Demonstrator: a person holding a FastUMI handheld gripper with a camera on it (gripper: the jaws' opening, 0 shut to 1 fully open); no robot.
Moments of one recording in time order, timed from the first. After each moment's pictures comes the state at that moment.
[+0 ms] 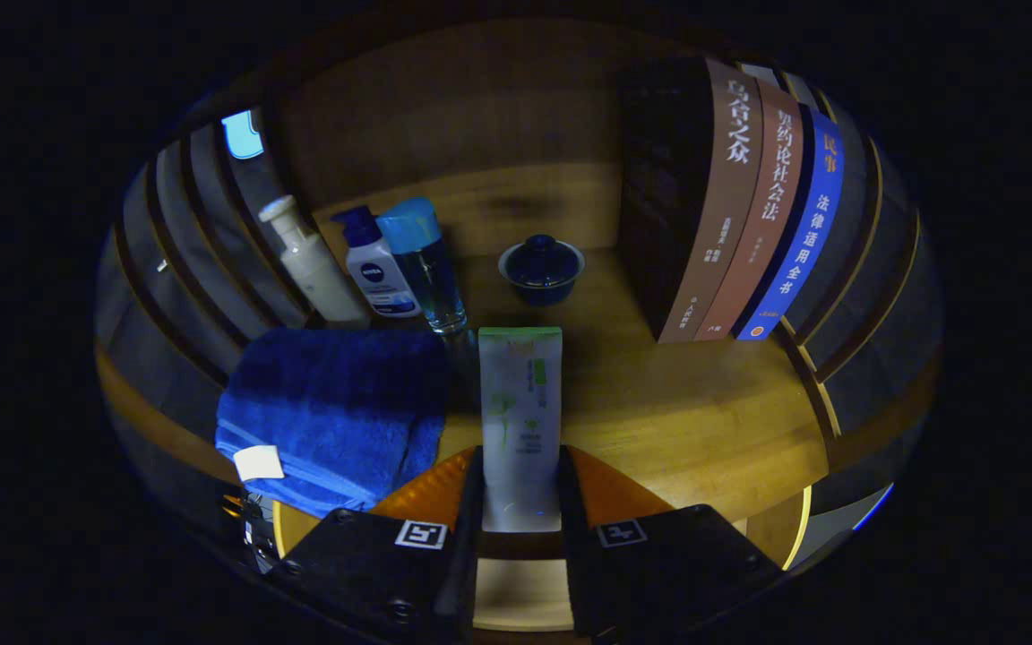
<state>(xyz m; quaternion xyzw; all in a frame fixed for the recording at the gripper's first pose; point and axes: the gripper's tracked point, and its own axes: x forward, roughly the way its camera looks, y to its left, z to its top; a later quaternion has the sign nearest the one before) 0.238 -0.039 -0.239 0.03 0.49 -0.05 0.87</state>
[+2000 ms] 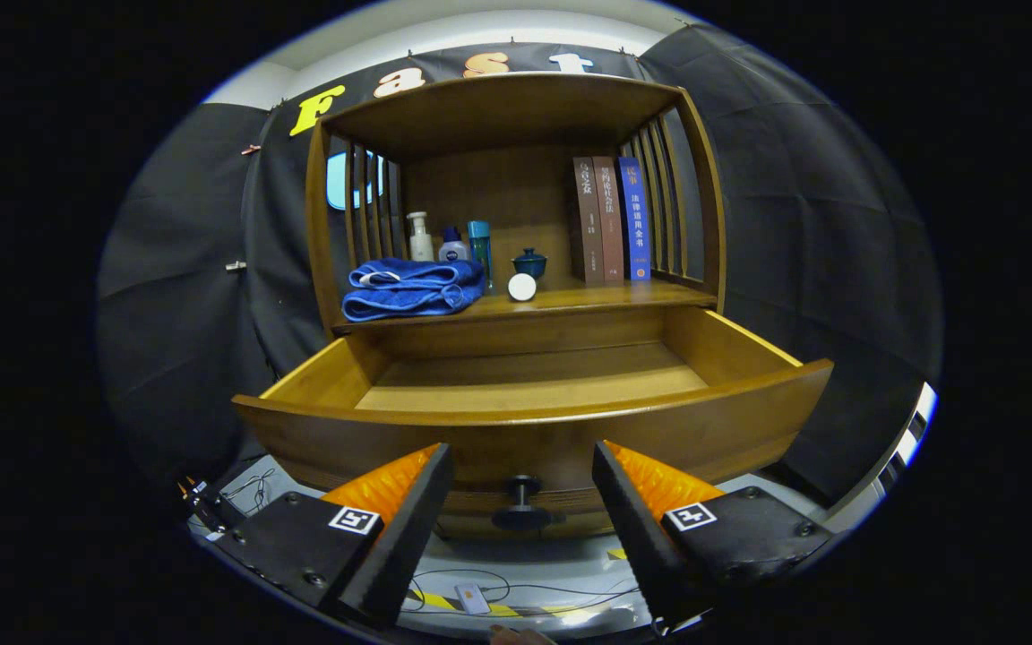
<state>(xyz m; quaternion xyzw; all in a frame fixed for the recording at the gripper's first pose) -0.082 -0.012 -0.252 0.01 0.23 -0.05 0.97</state>
